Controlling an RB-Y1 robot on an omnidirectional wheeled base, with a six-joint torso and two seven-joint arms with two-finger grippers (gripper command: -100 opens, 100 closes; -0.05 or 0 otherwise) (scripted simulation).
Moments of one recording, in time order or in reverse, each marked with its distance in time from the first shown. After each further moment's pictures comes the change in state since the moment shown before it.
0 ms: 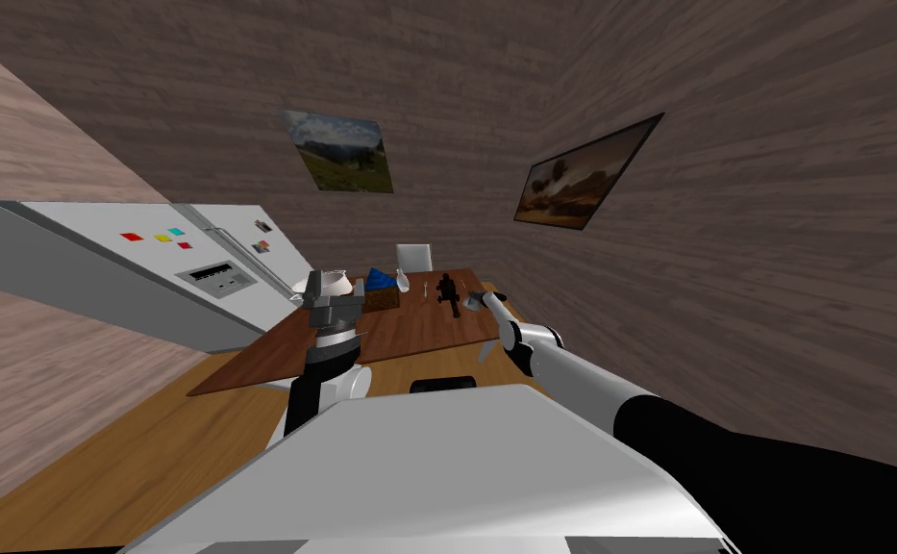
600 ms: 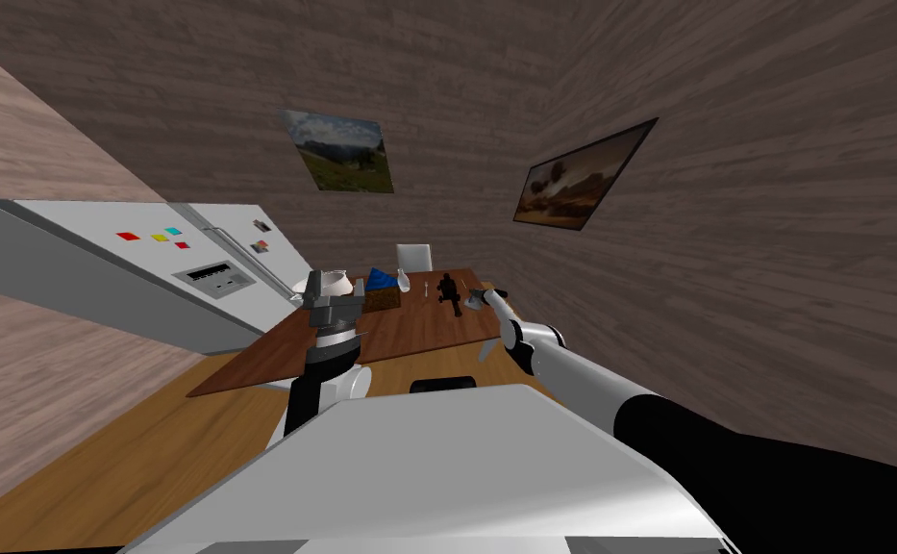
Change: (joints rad) left arm 0.000 0.000 0.000 0.000 0.000 0.000 0.000; right arm -0.009 -0.016 0.003 -0.038 0.061 0.058 -0.081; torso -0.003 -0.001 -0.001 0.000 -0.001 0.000
